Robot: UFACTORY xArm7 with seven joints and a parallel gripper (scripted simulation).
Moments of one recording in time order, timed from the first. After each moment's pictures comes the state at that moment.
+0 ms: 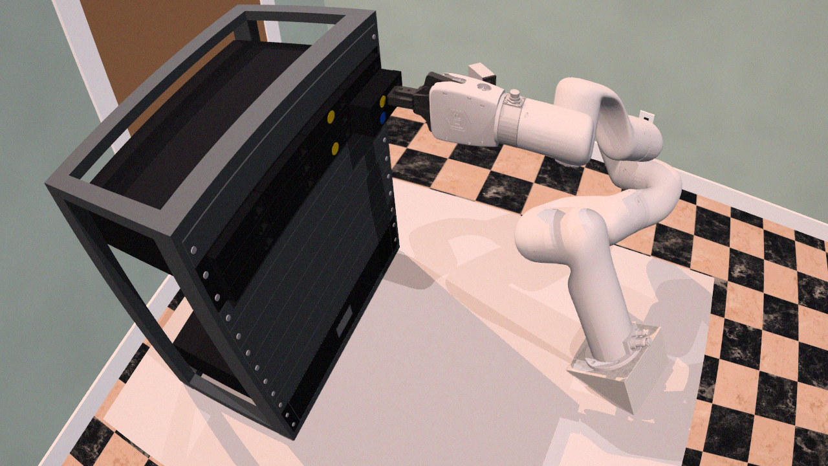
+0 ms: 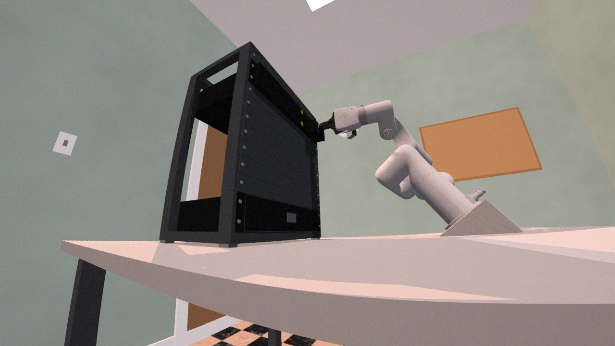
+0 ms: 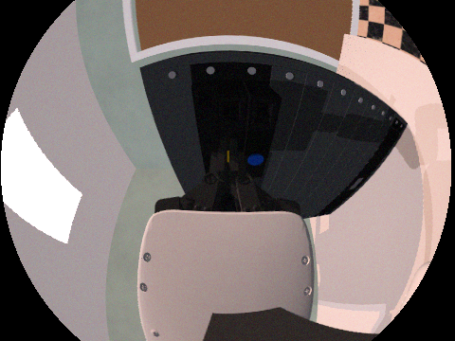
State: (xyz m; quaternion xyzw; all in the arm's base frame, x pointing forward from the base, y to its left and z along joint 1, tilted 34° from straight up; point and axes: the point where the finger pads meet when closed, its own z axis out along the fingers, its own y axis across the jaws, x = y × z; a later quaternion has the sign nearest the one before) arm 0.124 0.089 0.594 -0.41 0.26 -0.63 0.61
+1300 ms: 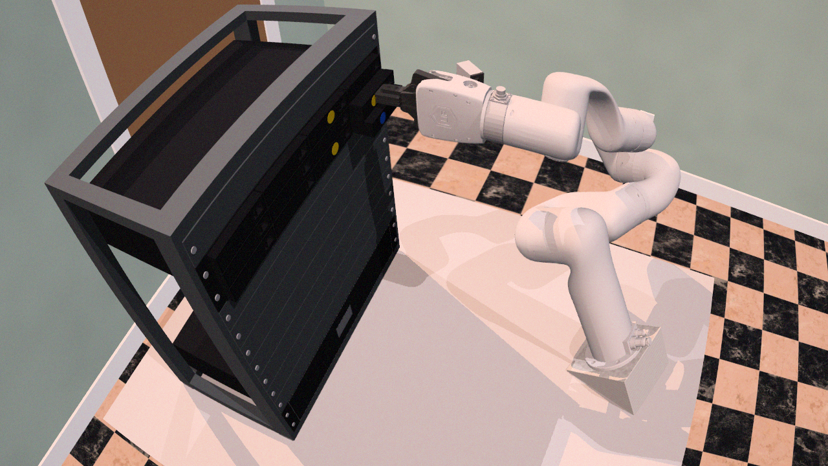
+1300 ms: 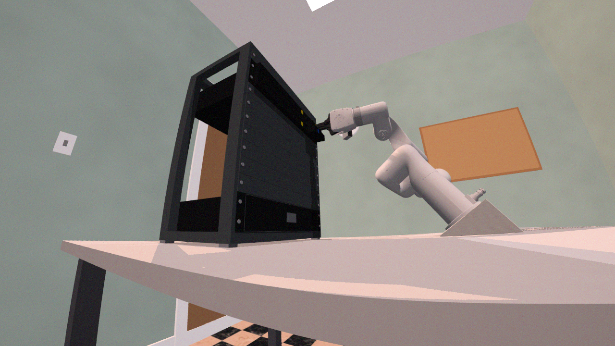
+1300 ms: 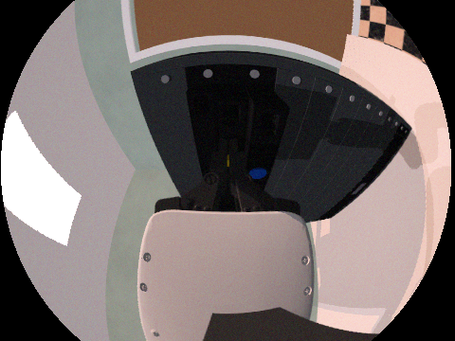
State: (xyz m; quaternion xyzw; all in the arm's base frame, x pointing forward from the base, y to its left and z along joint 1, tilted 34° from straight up) arm 0.141 0.092 0.604 -0.41 0.26 -0.63 0.61
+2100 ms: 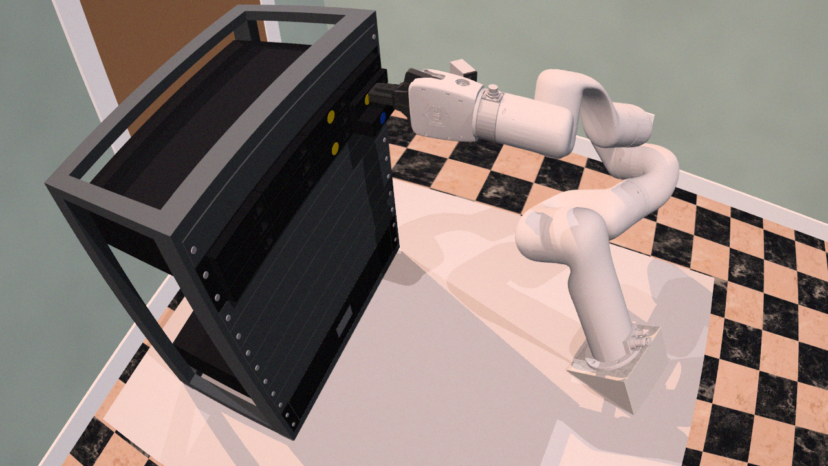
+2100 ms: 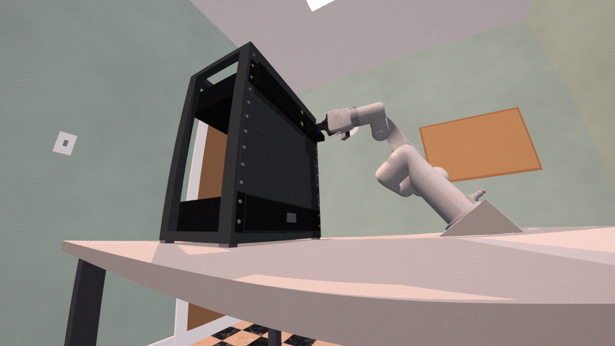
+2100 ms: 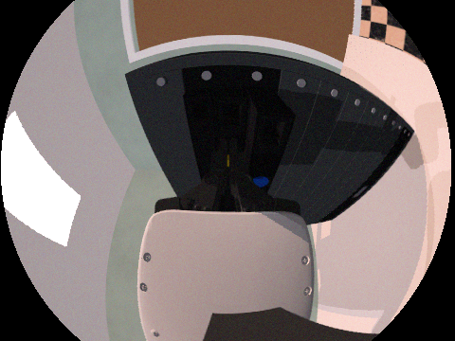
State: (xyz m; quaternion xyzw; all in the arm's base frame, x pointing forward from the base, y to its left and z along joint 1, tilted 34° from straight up) arm 0.150 0.094 0.610 -0.41 0.26 -0.63 0.61
